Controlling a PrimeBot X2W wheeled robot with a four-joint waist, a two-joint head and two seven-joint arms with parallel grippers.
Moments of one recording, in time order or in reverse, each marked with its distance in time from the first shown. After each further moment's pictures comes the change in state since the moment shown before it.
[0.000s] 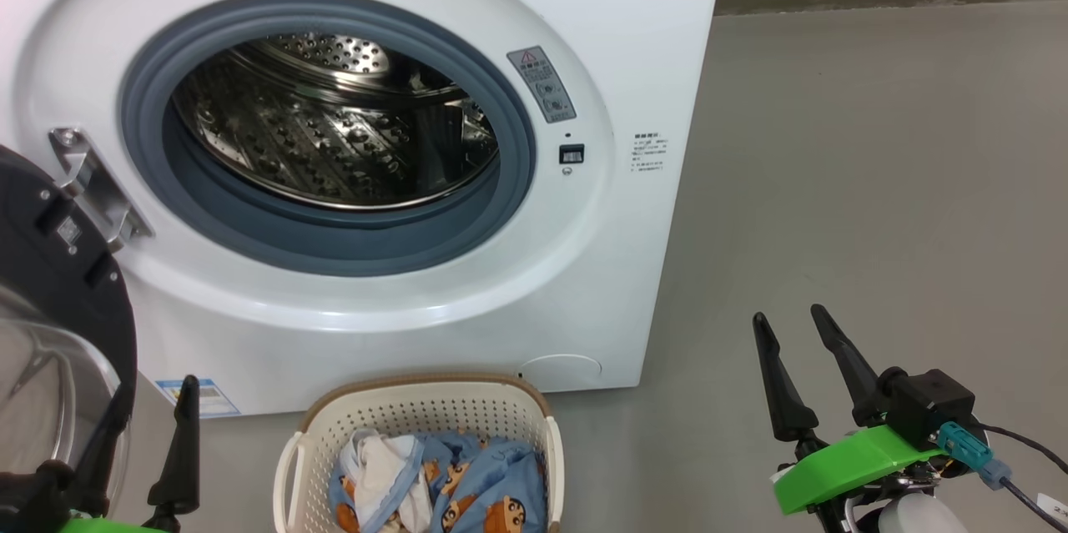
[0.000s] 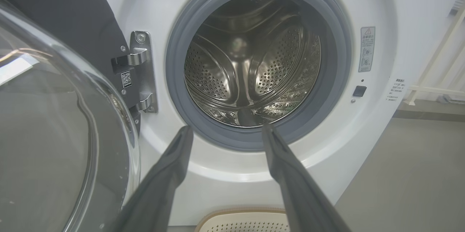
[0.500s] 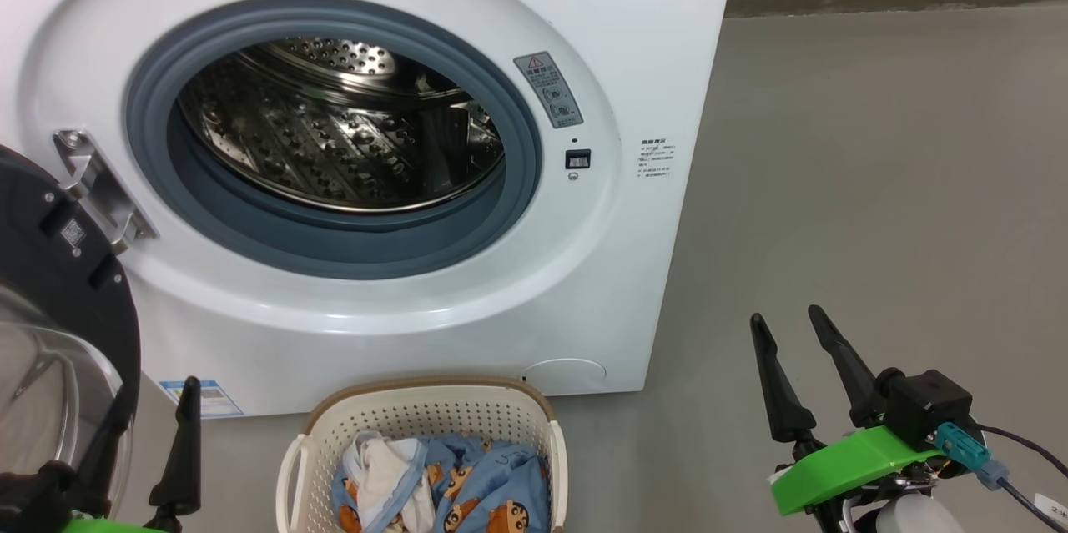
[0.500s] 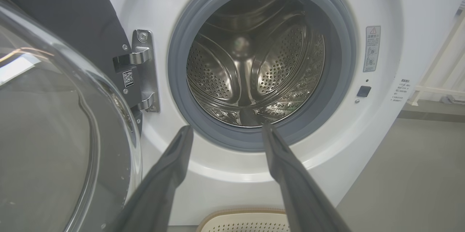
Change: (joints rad) left arm 0.000 -0.001 -0.003 0.003 0.000 0.000 0.000; right arm 0.000 0.003 0.002 0.001 0.000 0.000 0.000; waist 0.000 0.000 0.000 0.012
